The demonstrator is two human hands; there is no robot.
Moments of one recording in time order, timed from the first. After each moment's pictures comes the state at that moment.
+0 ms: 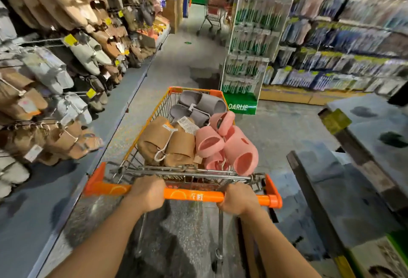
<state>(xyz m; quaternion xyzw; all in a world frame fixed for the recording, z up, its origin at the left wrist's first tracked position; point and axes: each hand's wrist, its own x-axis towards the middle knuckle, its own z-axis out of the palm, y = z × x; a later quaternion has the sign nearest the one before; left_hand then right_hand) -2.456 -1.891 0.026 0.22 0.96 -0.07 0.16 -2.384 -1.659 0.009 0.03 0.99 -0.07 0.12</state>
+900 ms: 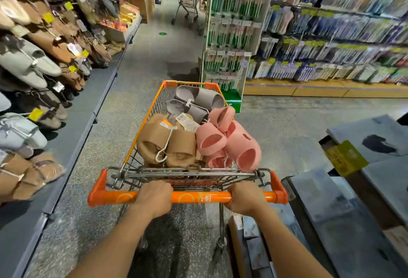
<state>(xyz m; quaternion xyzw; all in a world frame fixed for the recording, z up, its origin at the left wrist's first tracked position) -2.640 -1.741 0.019 0.28 0.94 -0.09 0.17 -2.553 -1.512 0.009 0.06 0.99 -0.07 0.13</state>
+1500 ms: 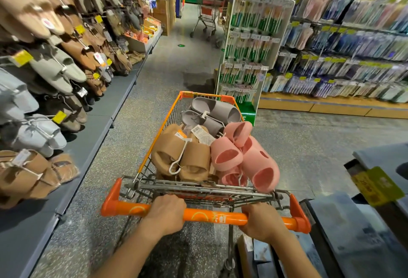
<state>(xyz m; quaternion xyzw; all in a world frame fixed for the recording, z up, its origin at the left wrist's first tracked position) -2.637 -1.746 0.025 0.29 0.94 -0.08 0.17 -2.555 -1.516 0.011 0.06 0.98 -0.06 0.17</state>
